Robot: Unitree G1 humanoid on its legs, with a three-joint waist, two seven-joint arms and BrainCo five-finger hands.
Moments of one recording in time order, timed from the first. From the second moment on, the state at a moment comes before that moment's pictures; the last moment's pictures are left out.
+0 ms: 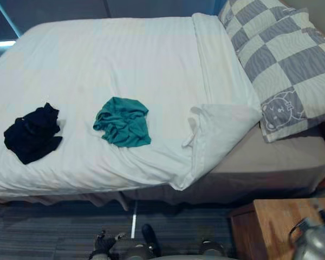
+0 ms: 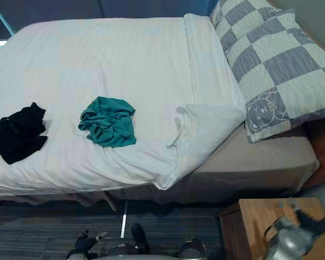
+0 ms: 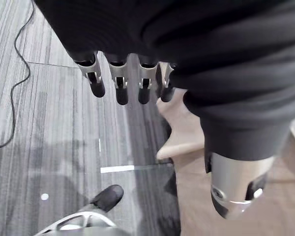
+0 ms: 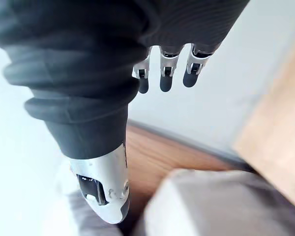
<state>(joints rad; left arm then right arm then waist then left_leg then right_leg) 0.16 0.11 0.18 0.94 0.25 -0.01 0.19 -0.02 -0.20 -0.82 0.19 -0.06 0.03 -0.45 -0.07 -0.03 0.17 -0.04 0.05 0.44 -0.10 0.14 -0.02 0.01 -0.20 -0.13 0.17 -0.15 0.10</state>
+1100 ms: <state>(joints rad) -0.09 0.17 -0.04 0.94 0.19 -0.09 0.20 -1.05 -0.69 0.19 0.65 -0.20 -0.06 -0.26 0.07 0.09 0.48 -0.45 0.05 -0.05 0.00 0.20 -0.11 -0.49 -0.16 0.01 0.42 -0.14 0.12</state>
